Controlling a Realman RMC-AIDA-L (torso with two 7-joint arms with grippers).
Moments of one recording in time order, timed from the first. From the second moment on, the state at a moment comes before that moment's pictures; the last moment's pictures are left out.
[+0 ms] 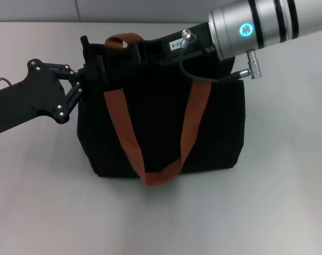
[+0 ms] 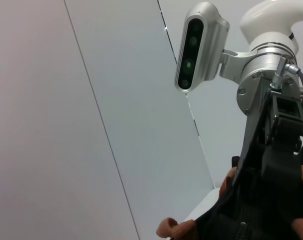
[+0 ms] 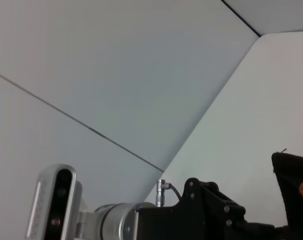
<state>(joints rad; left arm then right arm) -0.41 -2.04 0.64 0.55 1.69 1.63 -0.68 1.04 2.09 -1.07 -0.55 -1.84 -1.44 2.38</state>
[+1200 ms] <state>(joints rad) -0.41 -2.05 0.63 0.55 1.69 1.62 -0.70 1.04 2.09 -1.13 -0.56 -1.81 -1.40 2.36</state>
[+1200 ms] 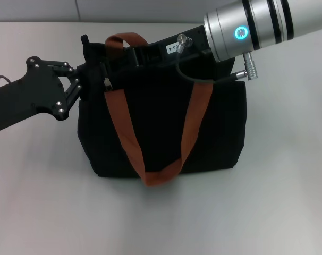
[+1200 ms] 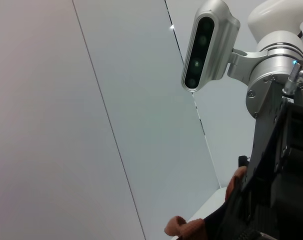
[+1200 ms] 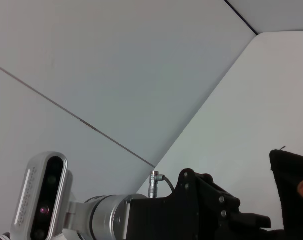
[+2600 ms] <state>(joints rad) -0.42 -2.05 0.63 0.55 1.69 1.62 -0.70 1.03 2.08 -1.13 -0.56 -1.83 -1.38 2.34</state>
